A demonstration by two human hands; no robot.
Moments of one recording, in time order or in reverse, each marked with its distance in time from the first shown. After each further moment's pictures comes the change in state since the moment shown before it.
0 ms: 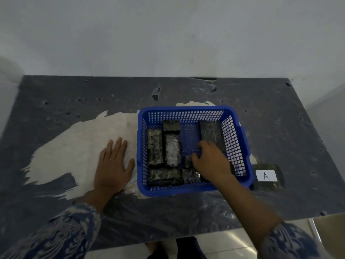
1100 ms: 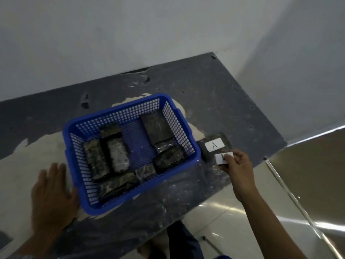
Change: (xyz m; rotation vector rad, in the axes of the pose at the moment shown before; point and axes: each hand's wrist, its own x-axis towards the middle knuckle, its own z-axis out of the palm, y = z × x) left_hand 0.005 0.024 -0.021 0.207 -0.148 0.013; right_hand -0.124 0.169 -0.019 1.118 0.602 0.710
